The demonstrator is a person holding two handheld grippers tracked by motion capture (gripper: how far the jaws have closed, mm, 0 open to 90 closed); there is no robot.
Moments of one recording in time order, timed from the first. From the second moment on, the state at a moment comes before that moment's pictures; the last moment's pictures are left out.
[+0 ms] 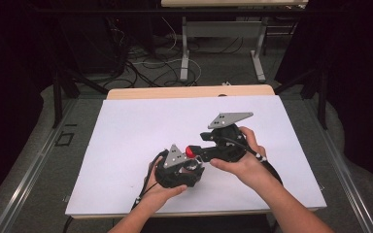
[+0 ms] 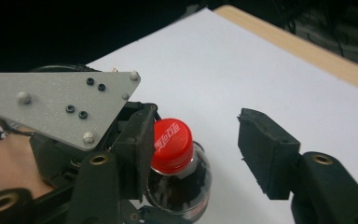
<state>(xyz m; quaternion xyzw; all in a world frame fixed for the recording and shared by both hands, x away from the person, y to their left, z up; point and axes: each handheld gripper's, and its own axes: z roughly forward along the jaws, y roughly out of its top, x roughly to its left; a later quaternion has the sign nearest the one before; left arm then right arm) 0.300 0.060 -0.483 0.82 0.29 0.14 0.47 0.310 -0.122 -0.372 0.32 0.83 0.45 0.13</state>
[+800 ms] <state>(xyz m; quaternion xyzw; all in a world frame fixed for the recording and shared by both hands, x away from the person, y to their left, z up) 0.296 0.058 -0.484 0.84 0.27 0.16 0.45 0.320 -0.099 -0.367 0.30 0.89 0.34 0.06</state>
